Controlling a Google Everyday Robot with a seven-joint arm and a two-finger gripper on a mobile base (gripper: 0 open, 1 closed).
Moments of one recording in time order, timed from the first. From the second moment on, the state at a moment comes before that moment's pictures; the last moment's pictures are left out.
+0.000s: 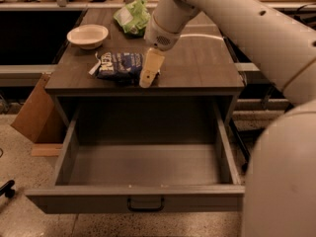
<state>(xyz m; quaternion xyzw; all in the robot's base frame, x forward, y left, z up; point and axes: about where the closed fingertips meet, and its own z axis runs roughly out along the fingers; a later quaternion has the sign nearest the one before) 0.670 0.024 0.873 -0.68 0.69 0.08 0.23</state>
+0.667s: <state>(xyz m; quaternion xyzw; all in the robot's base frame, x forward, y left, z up) 0.691 0.051 0.840 -0.68 0.70 0.09 0.22</state>
